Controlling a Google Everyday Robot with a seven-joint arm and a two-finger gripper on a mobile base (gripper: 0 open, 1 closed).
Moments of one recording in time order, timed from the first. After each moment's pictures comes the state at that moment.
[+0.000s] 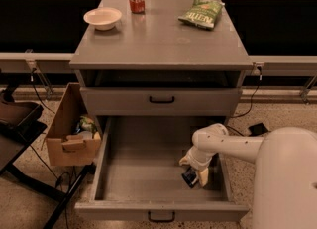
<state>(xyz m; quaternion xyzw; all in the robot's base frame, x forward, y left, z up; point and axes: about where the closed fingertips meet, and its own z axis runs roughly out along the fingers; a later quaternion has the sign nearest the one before) 0.571 -0.160 0.339 -0.91 0.42 0.03 0.07</state>
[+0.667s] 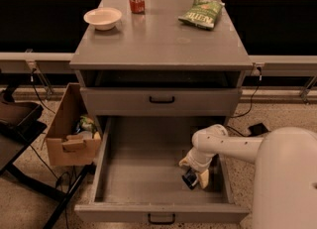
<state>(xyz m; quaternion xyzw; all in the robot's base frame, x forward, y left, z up) 0.571 -0.160 0.339 -0.91 0.42 0.03 0.07</state>
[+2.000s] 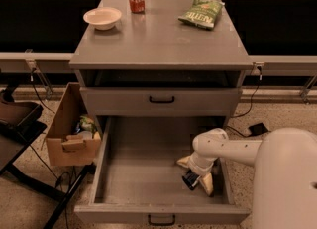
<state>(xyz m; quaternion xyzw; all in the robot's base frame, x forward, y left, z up) 0.571 -0.160 0.339 -0.91 0.42 0.03 0.07</state>
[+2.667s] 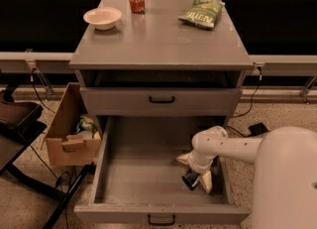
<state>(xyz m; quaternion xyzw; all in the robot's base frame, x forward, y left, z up) 0.569 -0.158 0.341 -0.90 0.42 0.02 0.07</state>
